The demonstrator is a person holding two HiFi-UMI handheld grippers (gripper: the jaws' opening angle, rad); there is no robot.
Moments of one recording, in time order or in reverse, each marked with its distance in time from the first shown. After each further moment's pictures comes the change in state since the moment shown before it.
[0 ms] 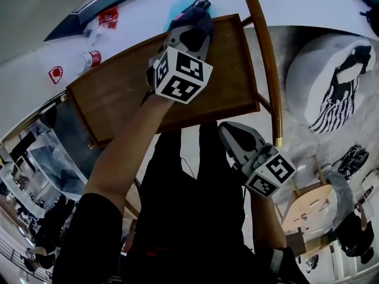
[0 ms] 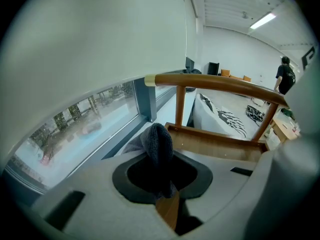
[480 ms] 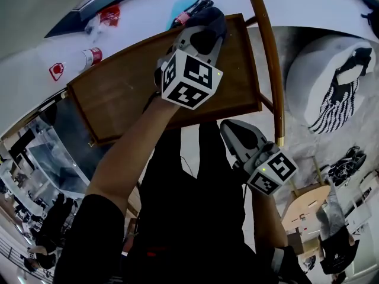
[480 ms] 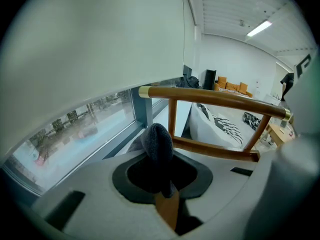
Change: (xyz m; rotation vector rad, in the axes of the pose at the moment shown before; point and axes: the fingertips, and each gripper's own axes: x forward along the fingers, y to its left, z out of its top) left arm -0.010 -0.018 0.021 -0.012 -0.070 -0.038; right arm 0.004 0.000 0.002 -0.010 0.010 0.003
